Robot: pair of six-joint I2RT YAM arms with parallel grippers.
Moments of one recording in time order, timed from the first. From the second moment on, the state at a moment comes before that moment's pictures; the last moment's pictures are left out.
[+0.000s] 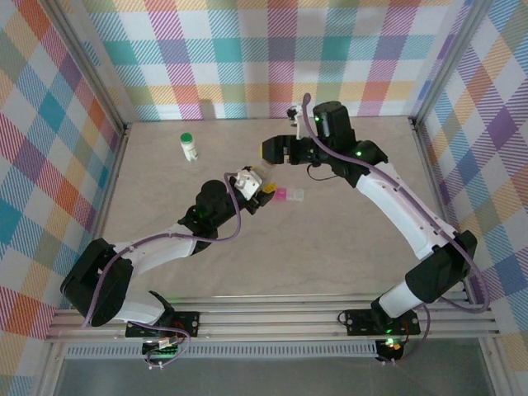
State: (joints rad) left arm -0.67 1.39 0.71 0.61 0.11 0.23; right arm 0.58 1.54 1.61 -0.57 -0.45 0.44
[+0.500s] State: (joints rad) left arm -0.68 1.39 0.71 0.61 0.10 0.24; right arm 0.60 1.58 1.62 -0.64 -0.46 0.40
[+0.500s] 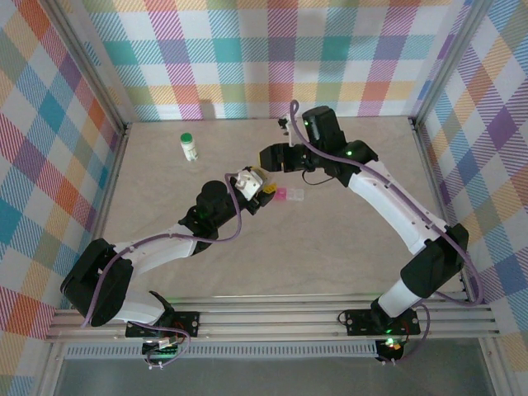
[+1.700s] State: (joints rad) left arm -0.60 1.22 0.72 0.33 0.91 0.35; right arm 0.59 1.36 1.50 -0.96 -0.92 -1.00
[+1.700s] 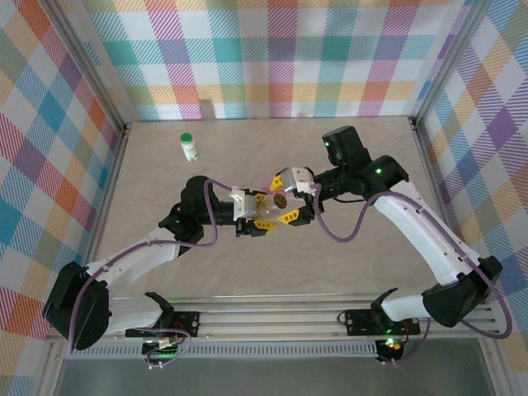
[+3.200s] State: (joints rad) left arm -0.61 1.30 0.70 0.55 0.22 0.26; right arm 0.66 1.53 1.62 -0.64 -0.37 0.46
